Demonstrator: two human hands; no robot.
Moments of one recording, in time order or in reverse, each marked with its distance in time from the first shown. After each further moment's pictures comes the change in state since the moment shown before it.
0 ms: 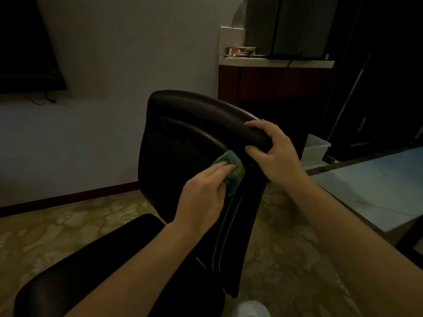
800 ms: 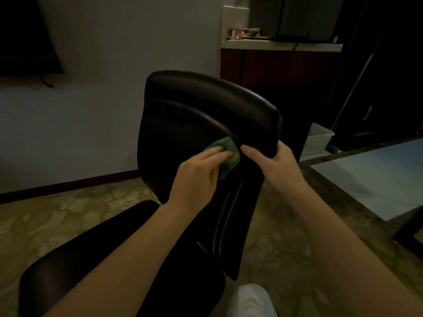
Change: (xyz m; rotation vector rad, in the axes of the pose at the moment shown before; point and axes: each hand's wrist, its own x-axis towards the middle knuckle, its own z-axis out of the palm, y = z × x) left_hand -0.004 -0.021 0.006 0.003 0.042 0.049; right_hand -0.043 0.020 0.022 0.299 0.026 0.299
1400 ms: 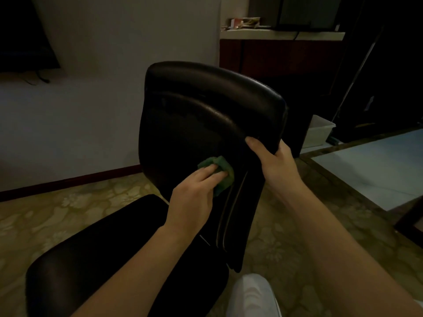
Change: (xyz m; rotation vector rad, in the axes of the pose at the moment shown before) left_hand -0.053 -0.015 0.019 0.072 -0.022 -0.030; right_hand -0.010 0.012 0.016 0.119 0.078 0.037
